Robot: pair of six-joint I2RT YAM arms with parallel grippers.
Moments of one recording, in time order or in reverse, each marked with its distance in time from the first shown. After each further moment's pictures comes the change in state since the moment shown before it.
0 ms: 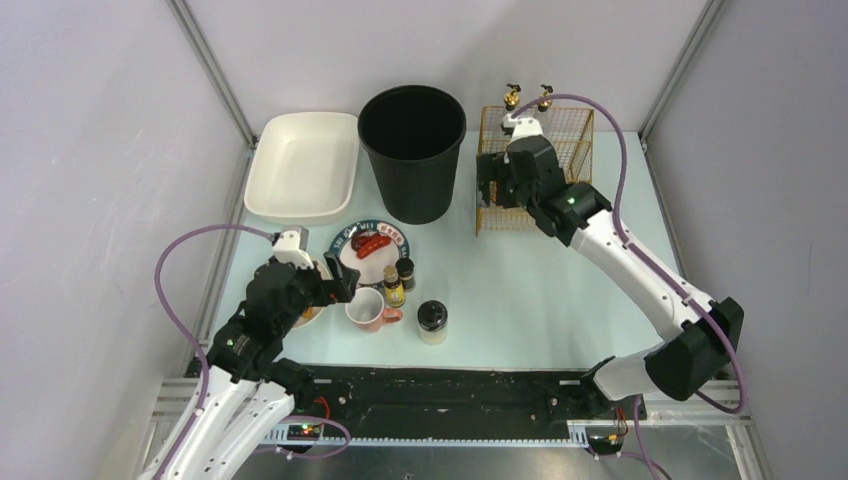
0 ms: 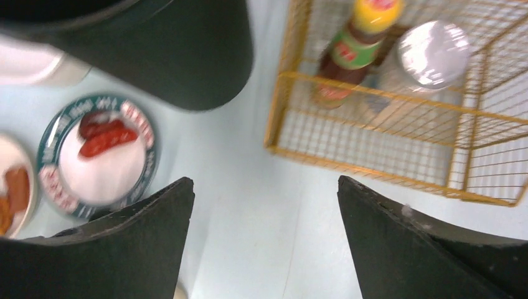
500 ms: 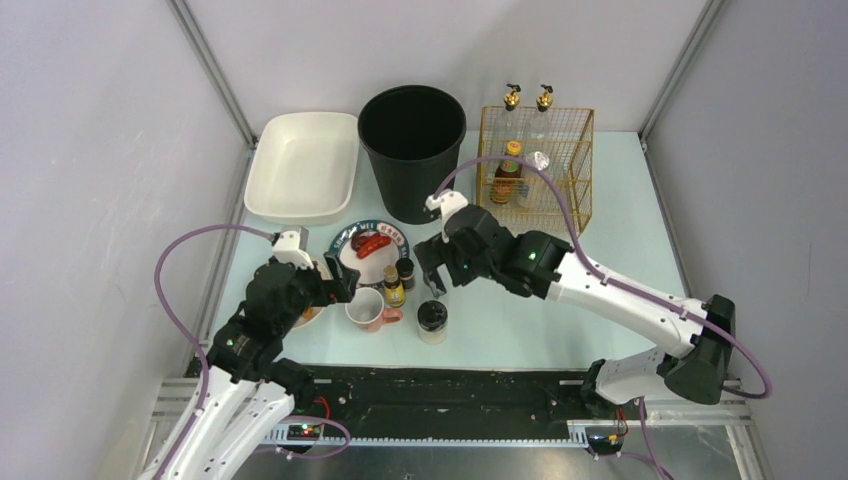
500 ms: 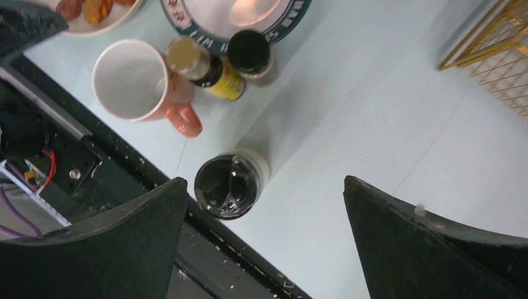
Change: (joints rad) left arm 0.000 0.003 0.000 0.000 0.000 0.000; right arm 0.429 -0.051 -0.083 -0.154 -0.111 0.045
